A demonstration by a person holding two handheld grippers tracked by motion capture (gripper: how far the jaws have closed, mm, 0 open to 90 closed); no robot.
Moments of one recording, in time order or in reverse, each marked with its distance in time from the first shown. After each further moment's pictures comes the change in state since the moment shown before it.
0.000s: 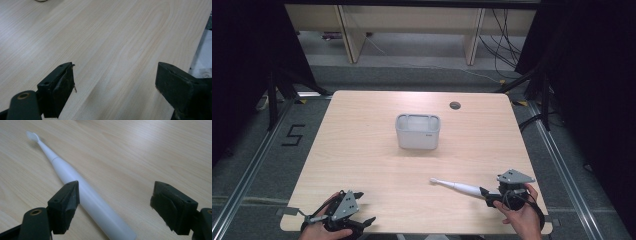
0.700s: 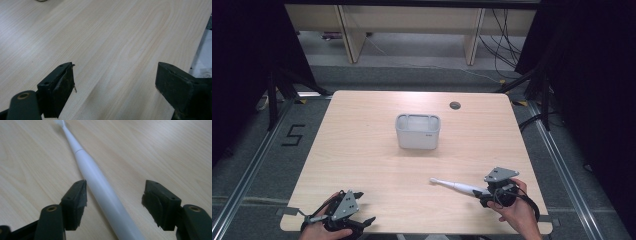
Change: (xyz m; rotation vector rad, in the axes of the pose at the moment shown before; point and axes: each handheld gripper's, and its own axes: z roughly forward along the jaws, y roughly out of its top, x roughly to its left) left arm -0.001 -0.001 0.001 -0.021 0.005 -0.008; right arm 0.013 0.022 0.010 0.134 0.116 -0.183
